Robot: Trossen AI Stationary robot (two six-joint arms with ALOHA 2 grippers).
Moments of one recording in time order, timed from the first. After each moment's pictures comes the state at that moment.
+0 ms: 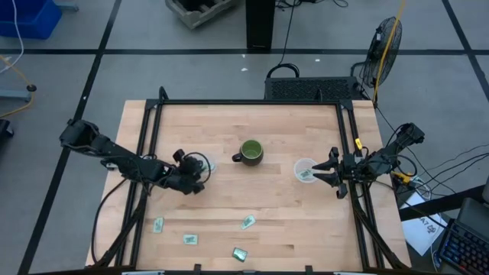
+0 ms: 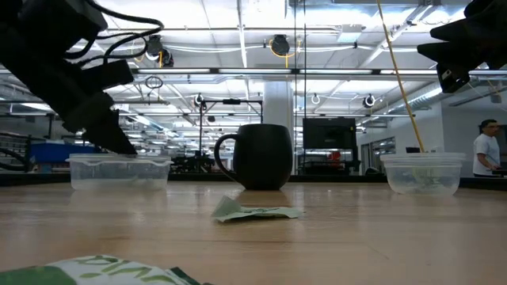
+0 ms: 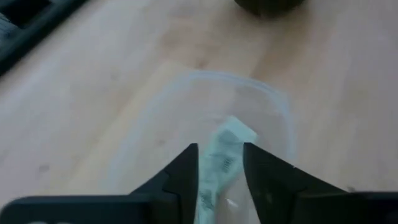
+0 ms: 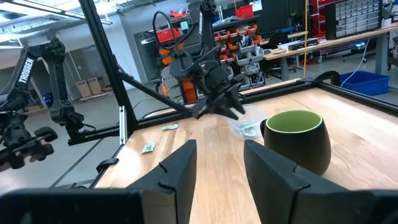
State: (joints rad) left arm -0.34 1.25 0.43 -0.21 -0.69 -0.62; right arm 0.64 0.06 0.07 0.01 0.65 0.24
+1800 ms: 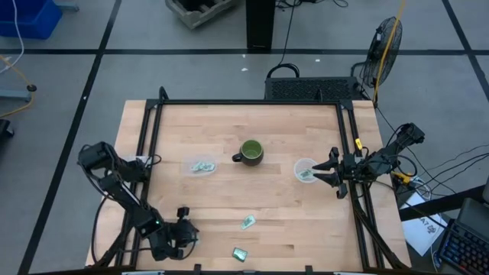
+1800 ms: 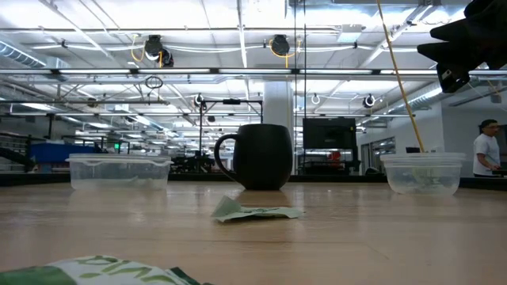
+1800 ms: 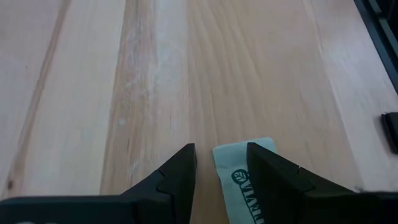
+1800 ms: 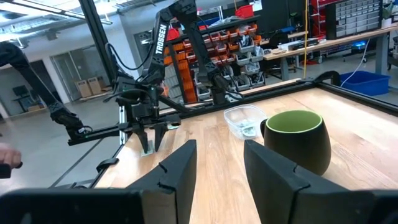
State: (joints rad) left arm -0.99 1.72 0.67 0.01 -0.50 -0.85; right arm 0.64 0.06 0.07 0.01 0.65 0.24
